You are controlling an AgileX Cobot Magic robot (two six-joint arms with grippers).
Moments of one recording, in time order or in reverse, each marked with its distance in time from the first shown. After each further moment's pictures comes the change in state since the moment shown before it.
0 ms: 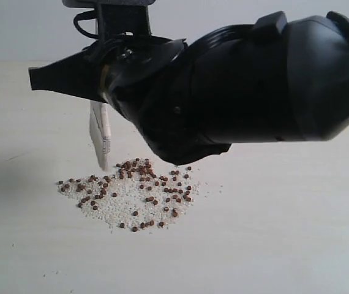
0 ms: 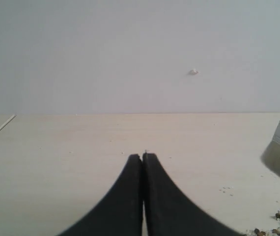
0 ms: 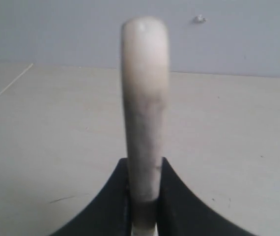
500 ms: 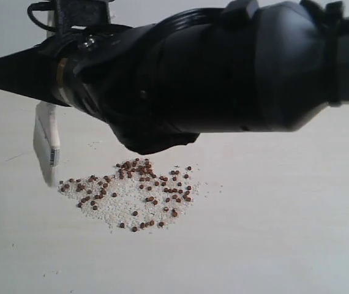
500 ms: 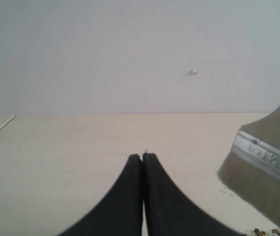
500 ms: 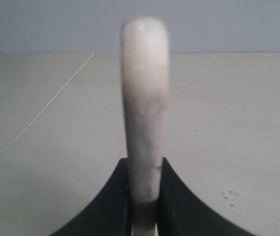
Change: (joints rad) left arm 0.000 0.000 0.000 0.000 0.000 0.000; right arm 0.021 0.049 -0.110 0.059 -0.163 0.015
